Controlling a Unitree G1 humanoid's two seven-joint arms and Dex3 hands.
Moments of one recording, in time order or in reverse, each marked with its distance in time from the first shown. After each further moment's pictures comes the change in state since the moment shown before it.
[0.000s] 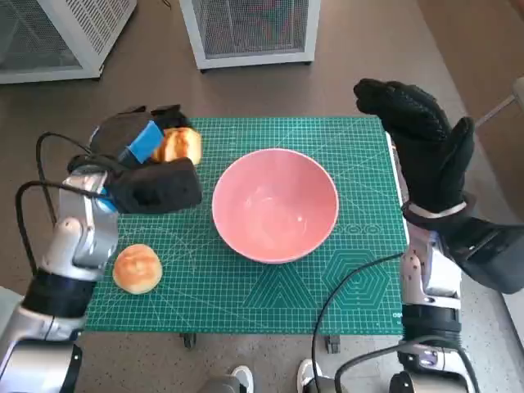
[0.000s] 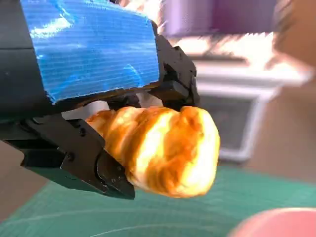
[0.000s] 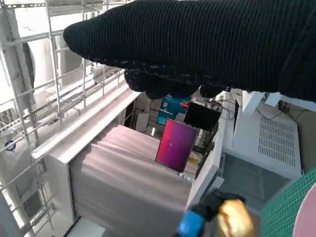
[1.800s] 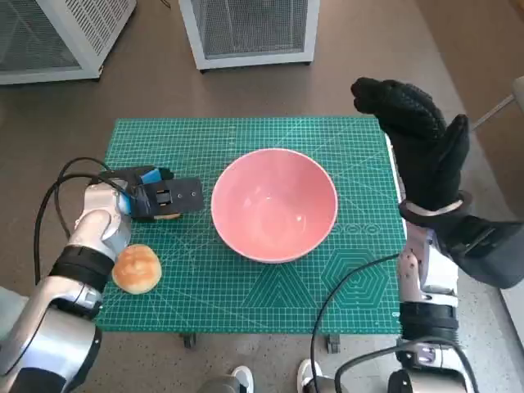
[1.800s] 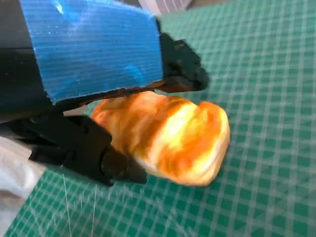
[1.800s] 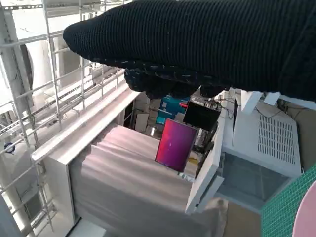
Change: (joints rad) left arm -0.243 -0.054 -0.289 0.900 0.074 -0.024 -0.112; right arm -0.010 0.007 0.000 0.025 -0.001 -0.005 0.000
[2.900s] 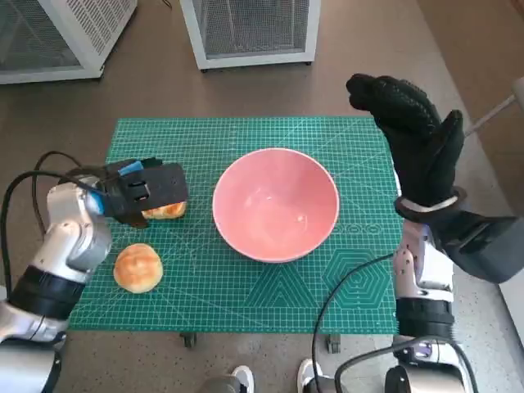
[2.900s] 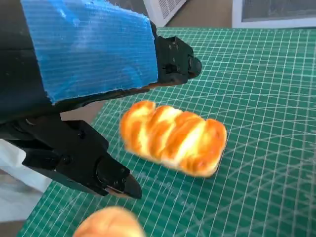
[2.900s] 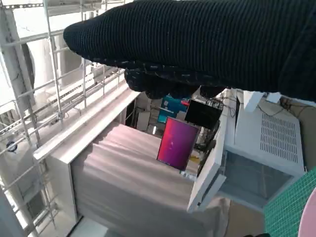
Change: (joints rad) left arm 0.134 0.148 0.064 -0.559 -0.077 0.299 -0.286; right arm -0.024 0.012 -0.001 0.038 -0.002 -0.015 0.000
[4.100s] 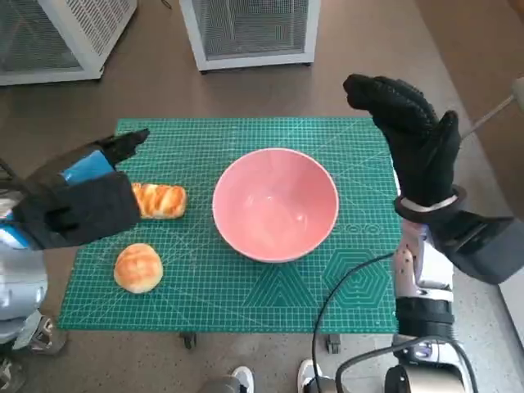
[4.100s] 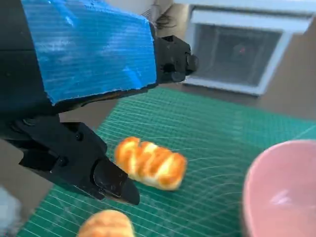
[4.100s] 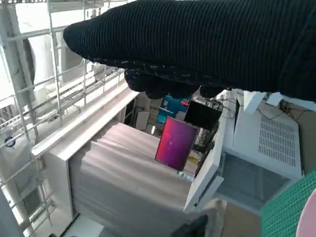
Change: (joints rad) left arm 0.237 0.262 0.259 -0.714 -0.221 0.190 -0.065; right arm -0.007 0.002 0.000 0.001 -0.029 -0.011 -0.001
